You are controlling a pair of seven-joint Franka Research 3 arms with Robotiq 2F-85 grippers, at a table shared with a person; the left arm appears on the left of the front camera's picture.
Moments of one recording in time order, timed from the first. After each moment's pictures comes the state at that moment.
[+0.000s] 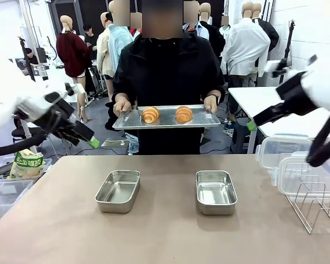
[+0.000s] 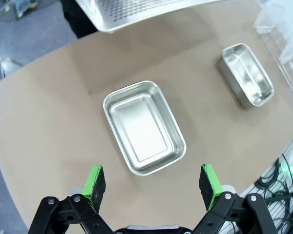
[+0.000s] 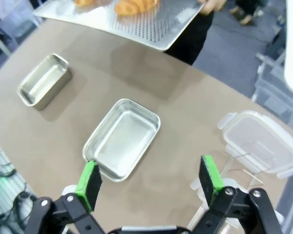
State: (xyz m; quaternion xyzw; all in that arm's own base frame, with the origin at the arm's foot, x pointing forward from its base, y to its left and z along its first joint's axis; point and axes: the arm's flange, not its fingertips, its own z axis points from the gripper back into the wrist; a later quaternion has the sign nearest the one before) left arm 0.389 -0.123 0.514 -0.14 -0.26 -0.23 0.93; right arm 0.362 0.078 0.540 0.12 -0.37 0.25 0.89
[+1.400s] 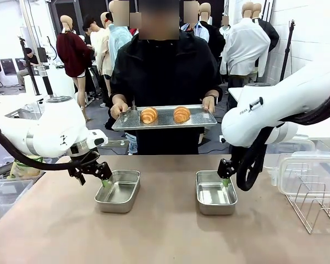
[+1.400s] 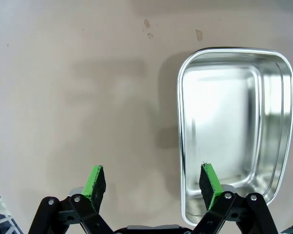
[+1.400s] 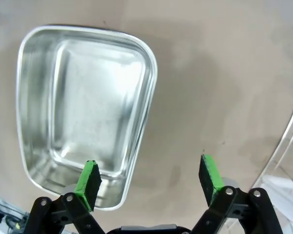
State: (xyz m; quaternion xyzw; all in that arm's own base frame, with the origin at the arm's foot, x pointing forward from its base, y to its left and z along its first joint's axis) left arm 0.484 -0.141 0.351 -0.01 -0.09 -0.10 0.99; right arm 0.473 0.160 0.355 0.03 -0.03 0.12 0.99
